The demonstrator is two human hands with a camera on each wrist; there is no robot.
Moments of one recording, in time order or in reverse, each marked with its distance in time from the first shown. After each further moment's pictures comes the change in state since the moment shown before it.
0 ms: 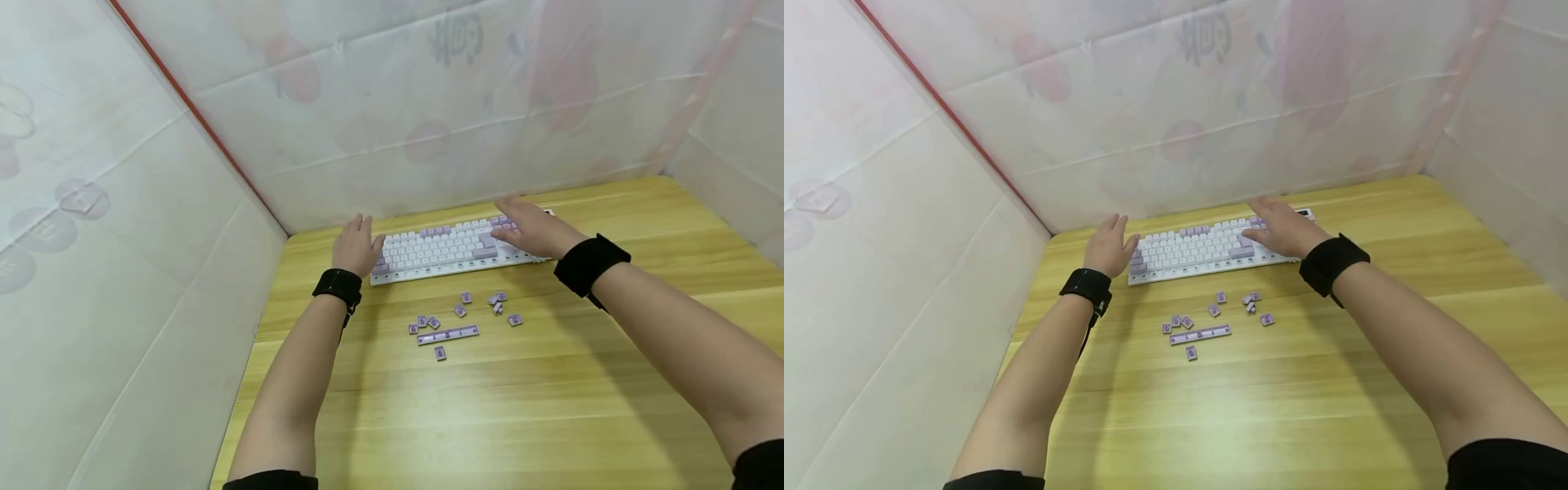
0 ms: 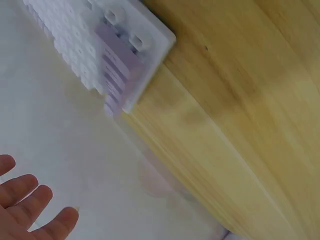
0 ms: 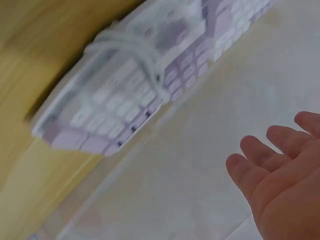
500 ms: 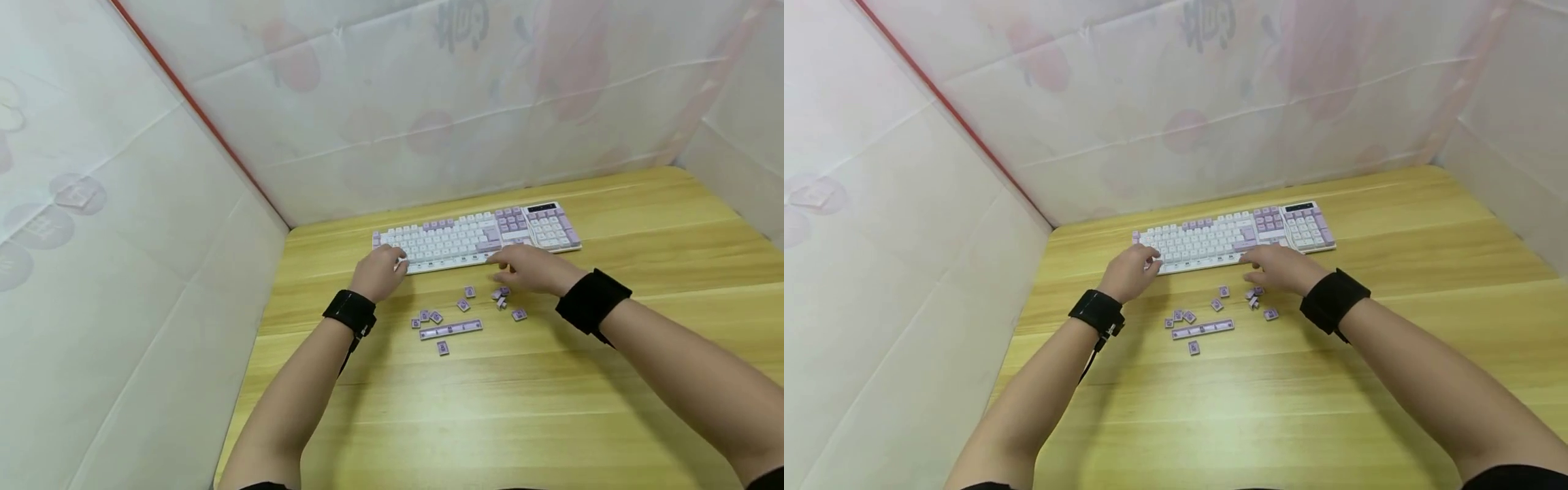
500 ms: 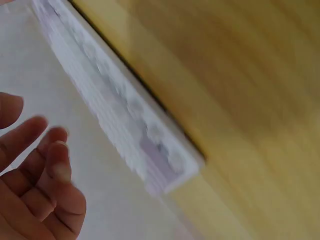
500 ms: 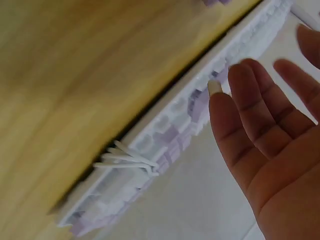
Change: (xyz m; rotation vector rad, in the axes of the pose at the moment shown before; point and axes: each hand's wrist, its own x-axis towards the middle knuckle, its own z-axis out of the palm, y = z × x) left_hand -0.046 0.035 0.012 -0.173 -0.081 0.214; right_hand -0.042 -0.021 0.054 0.026 -0.069 -0.104
